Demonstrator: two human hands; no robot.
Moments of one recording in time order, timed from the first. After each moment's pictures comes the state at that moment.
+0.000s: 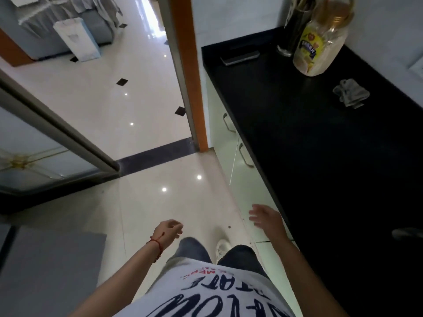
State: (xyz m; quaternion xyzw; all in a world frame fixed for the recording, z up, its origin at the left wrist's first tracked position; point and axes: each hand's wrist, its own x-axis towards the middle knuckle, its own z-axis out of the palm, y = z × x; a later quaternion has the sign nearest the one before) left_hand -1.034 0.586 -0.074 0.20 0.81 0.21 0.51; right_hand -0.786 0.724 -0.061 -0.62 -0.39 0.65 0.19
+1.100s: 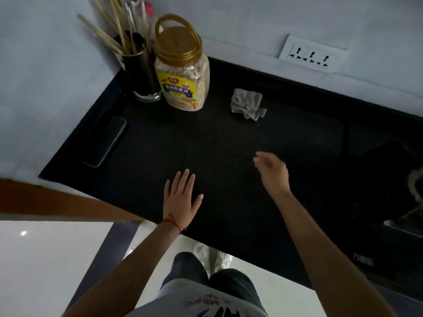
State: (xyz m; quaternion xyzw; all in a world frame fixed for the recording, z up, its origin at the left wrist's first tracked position) left_hand -1.016 1.062 -0.058 0.85 0.51 -0.07 0.14; right_hand -0.781 1.021 0.004 -0.81 -0.26 0.36 0.39
